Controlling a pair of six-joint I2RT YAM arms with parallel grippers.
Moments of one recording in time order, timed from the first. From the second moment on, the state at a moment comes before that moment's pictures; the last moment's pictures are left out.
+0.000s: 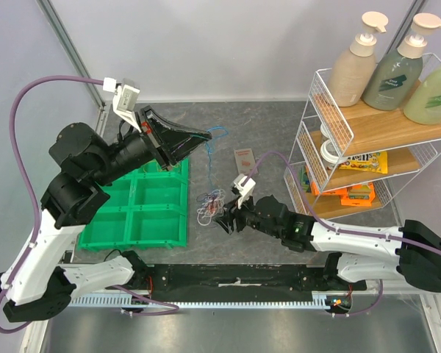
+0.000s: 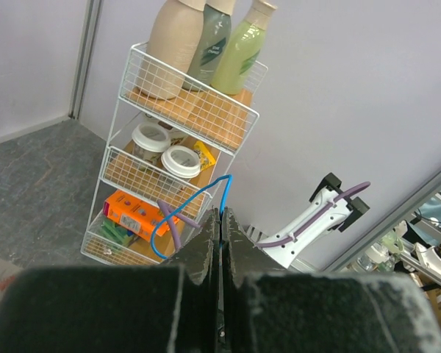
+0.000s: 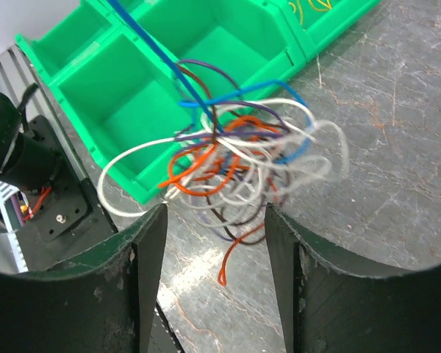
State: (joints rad) left arm -0.77 1.01 1.60 -0.39 0.31 -0.51; right arm 1.15 1.16 0.60 0.28 0.14 0.30
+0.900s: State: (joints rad) left arm -0.77 1.01 1.61 -0.35 0.35 -0.55; right arm 1.17 1.18 0.61 0.33 0.33 0.39
